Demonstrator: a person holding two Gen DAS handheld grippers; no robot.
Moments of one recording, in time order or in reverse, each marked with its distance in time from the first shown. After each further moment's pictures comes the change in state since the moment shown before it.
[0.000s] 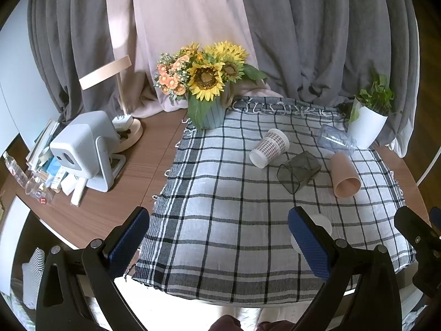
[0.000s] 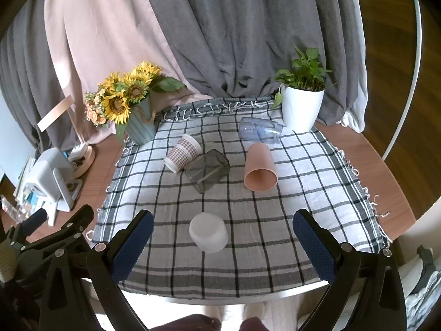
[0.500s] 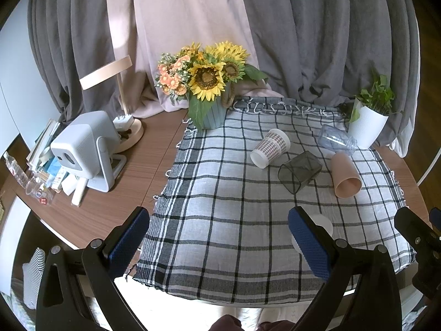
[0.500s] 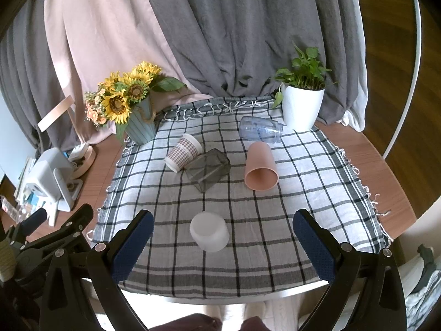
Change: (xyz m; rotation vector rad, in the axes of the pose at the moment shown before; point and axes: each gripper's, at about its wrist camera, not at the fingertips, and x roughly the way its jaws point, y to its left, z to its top) left arm 0.001 0.000 0.000 0.000 0.002 0.000; right arm 0.000 0.000 0.000 -0.001 -0.001 0.002
